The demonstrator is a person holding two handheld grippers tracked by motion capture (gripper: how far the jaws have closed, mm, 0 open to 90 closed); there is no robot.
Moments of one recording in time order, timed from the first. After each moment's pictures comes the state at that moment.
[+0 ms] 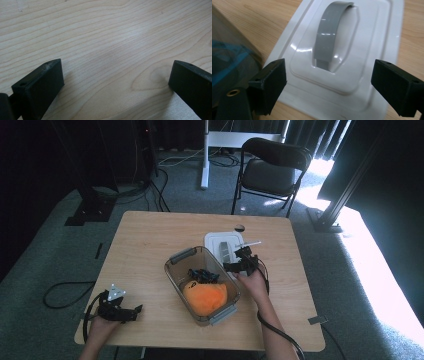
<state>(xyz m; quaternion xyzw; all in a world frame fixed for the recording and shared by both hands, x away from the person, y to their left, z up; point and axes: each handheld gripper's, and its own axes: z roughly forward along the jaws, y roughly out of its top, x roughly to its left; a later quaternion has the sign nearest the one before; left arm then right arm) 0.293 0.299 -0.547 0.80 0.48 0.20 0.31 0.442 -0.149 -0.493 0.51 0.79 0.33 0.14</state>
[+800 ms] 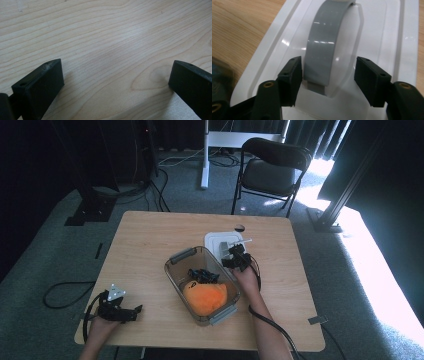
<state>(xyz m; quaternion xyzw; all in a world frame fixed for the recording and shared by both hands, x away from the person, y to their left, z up) 0.293 0.299 -0.547 0.80 0.48 0.20 0.31 0.471 -0.132 -0.519 0.51 0.79 0.31 0.16</state>
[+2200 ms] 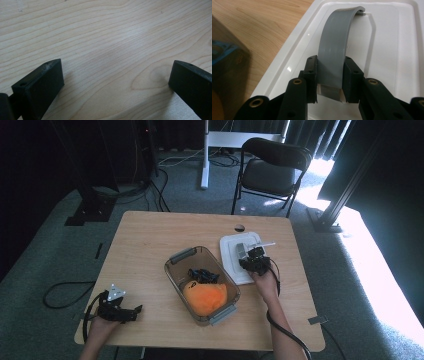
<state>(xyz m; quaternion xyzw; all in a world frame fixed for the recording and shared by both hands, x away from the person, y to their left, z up) 0.292 0.299 -0.547 0.80 0.48 0.20 0.31 0.432 -0.190 -0.484 0.50 0.78 0.34 0.15</state>
